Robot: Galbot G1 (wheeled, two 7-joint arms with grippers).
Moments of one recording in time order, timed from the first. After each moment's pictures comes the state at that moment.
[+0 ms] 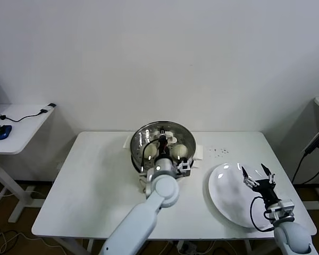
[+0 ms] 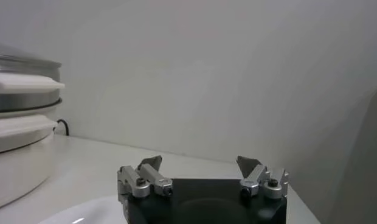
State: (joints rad) left arm 0.75 -1.52 0.17 -1.54 1.48 0.74 0.27; right arm -1.28 1.09 0.61 1.47 0.35 0.20 -0.16
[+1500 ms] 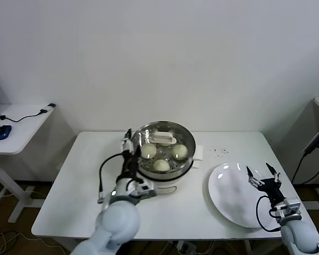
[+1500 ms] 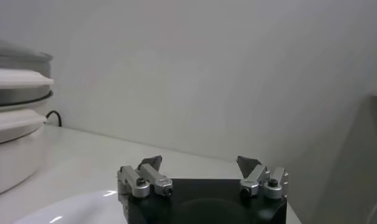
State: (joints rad) left arm 1.08 -1.25 0.00 -2.06 1.13 0.74 0.16; right arm -1.30 1.08 0.67 1.53 0.32 0.11 -0.18
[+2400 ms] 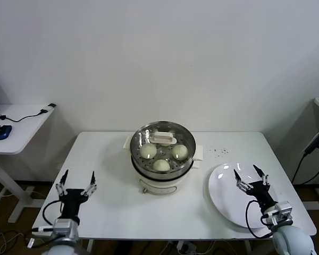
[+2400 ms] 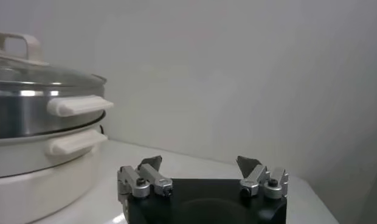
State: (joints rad) left arm 1.57 -1.39 -0.63 -2.00 0.05 0.02 -0.13; right arm -1.39 1.12 0.66 1.69 0.32 0.05 -0.19
